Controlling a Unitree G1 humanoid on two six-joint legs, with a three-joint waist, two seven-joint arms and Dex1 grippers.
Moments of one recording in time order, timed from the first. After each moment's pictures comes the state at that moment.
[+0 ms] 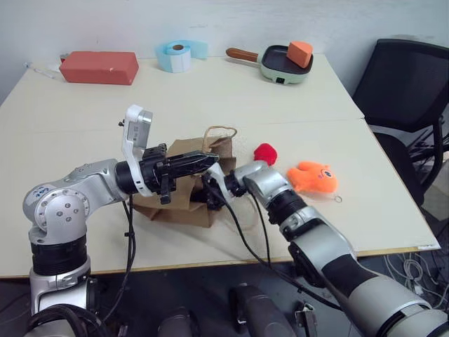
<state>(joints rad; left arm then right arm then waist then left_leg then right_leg) -0.57 0.58 0.26 -0.31 -1.07 1.10 -0.72 -1.07 0.06 0.26 0.91 0.11 0.48 1.19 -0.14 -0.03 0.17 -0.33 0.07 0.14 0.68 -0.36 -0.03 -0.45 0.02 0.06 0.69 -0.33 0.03</state>
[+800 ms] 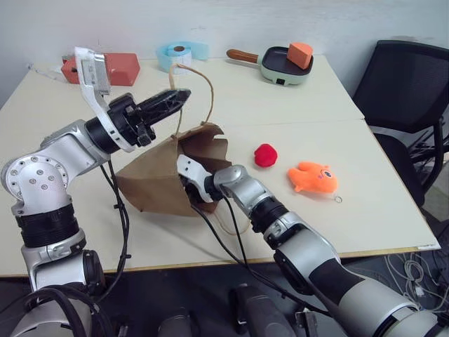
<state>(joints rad) -0.73 0.58 0.33 -0.14 -1.10 1.04 -0.59 -1.06 0.11 0.35 0.92 -0.06 0.26 0.89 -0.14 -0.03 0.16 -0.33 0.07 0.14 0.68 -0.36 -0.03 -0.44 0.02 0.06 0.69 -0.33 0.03</state>
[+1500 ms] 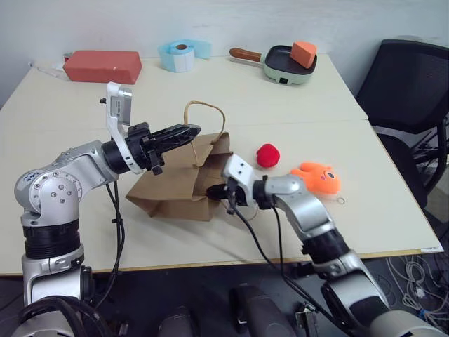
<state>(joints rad) -0.66 0.63 0.25 -0.13 -1.02 1.00 -0.69 -0.56 -0.26 0.22 -0.09 0.09 0.64 0.92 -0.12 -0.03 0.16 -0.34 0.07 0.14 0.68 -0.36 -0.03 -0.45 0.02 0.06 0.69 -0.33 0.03</state>
